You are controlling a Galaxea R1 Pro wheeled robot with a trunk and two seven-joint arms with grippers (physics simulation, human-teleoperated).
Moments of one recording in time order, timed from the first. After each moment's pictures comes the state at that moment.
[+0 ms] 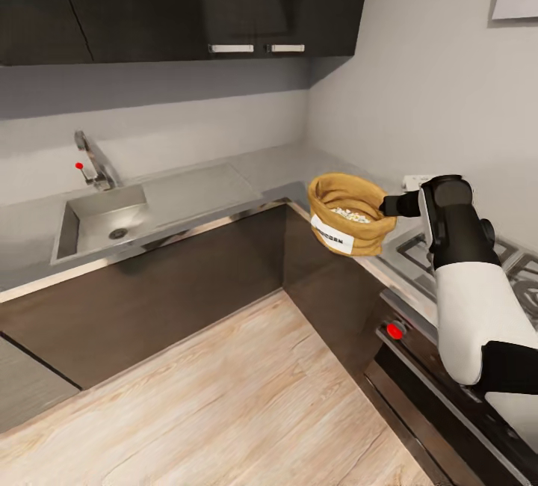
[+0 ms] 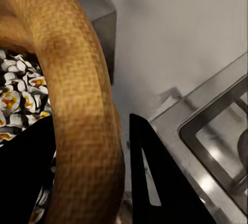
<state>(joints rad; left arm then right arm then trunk) 0.00 -0.02 0.01 -0.06 0.28 -0.05 0.13 -1.23 -0.11 -0.15 -1.01 0.30 1.04 0.25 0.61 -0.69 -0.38</state>
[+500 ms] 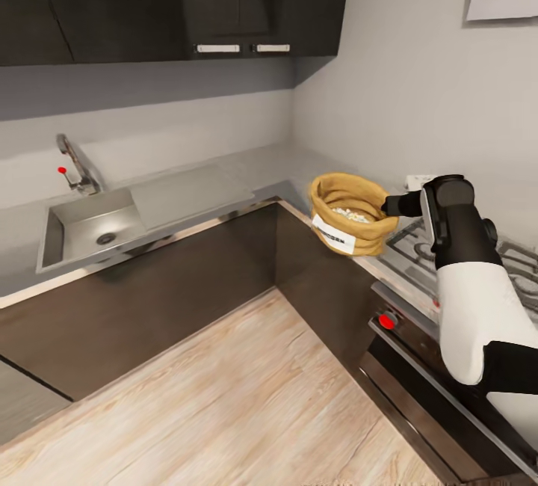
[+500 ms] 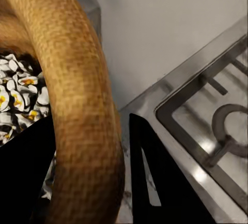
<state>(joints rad) 0.00 -0.02 0.01 -0.06 0.28 -0.05 0.13 -1.23 -0.11 -0.15 -1.01 0.30 1.04 0.25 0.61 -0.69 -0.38</state>
